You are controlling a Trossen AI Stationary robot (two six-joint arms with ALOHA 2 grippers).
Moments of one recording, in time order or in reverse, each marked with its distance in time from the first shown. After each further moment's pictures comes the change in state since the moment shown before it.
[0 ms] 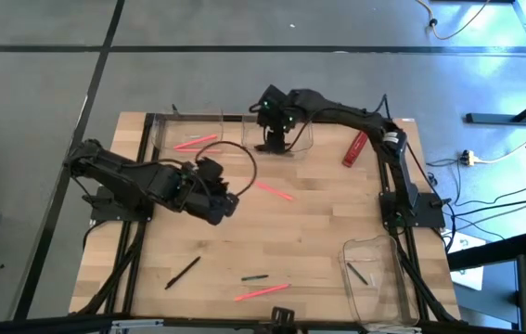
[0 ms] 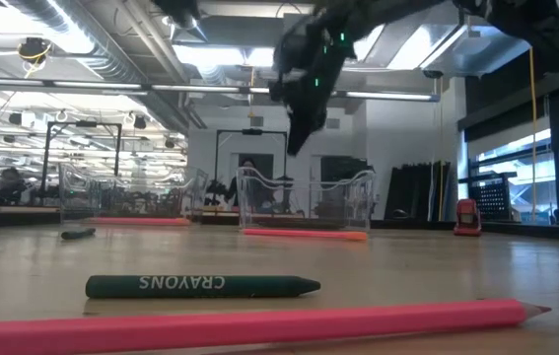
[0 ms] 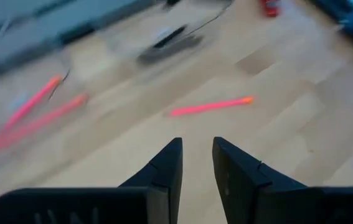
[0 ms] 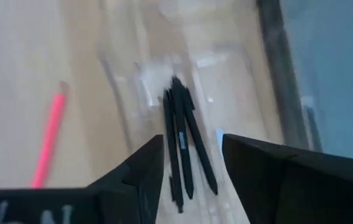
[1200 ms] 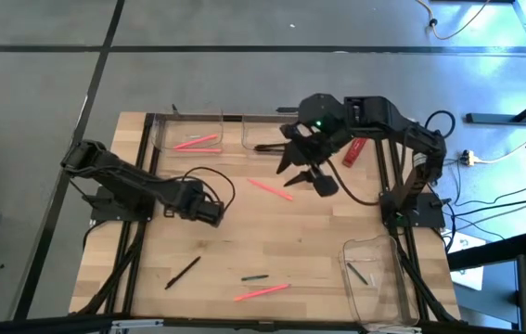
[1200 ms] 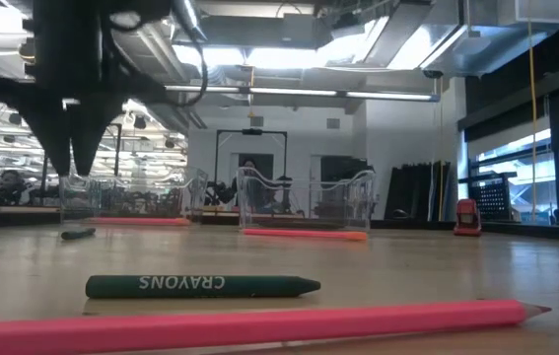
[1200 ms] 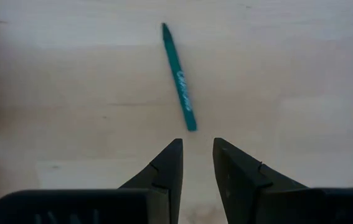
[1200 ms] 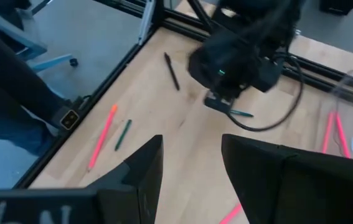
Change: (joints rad) left arm 0.080 -0.020 -0.600 0.258 0.514 -0.604; right arm 0.403 -0.313 0.350 -0.302 -0.368 -0.124
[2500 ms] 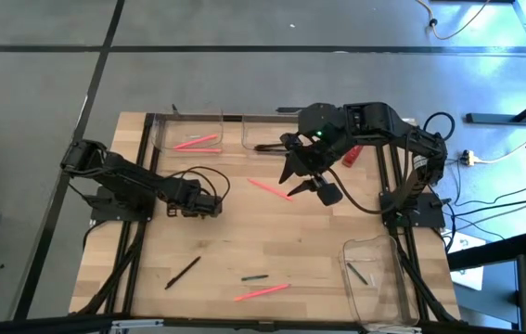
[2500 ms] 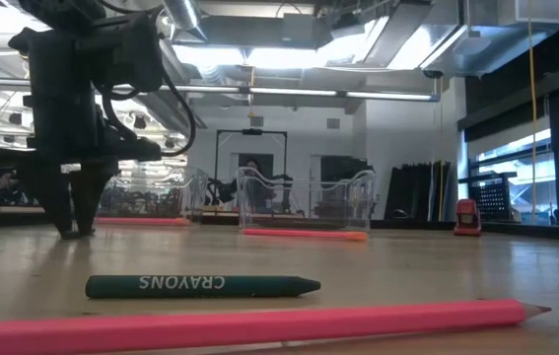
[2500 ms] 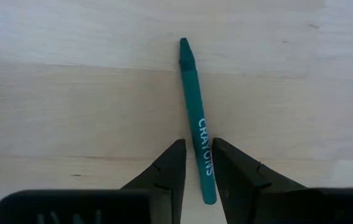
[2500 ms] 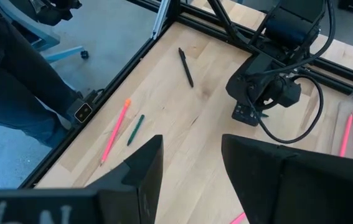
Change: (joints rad) left arm 0.118 -0.002 -0.292 0.376 0.023 0.035; right arm 0.049 0.000 -0.001 -0.026 0.001 -0.004
